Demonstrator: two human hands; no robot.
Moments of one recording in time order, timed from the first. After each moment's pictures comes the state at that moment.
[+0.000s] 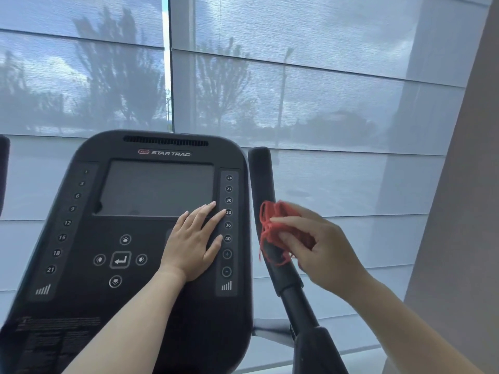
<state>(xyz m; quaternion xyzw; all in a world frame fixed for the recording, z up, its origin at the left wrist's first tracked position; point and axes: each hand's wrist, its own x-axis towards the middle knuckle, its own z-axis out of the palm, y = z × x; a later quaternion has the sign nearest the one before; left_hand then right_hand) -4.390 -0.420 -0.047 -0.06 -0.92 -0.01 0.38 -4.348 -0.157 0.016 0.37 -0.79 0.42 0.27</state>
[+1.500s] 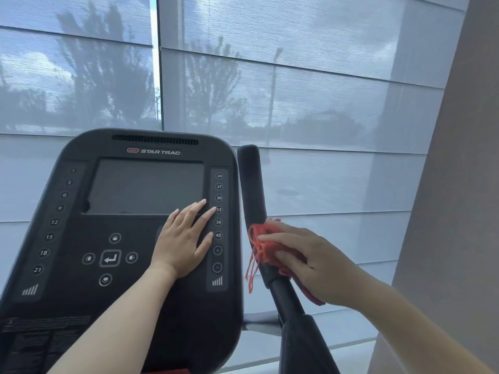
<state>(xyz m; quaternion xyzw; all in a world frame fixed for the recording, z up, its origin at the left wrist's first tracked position) -4.393 -0.421 -0.049 -0.06 -0.92 0.00 0.39 -4.331 -0.138 0.011 0.41 -0.85 0.28 0.16</state>
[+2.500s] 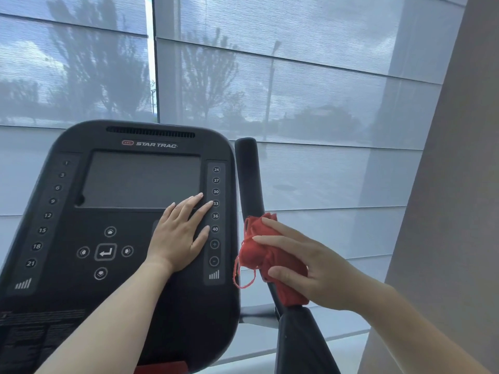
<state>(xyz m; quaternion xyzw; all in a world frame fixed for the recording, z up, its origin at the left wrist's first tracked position) -4.394 -0.422 -0.050 -0.07 -0.92 0.00 0.39 -4.330 -0.130 0.000 0.44 -0.85 0.25 0.11</state>
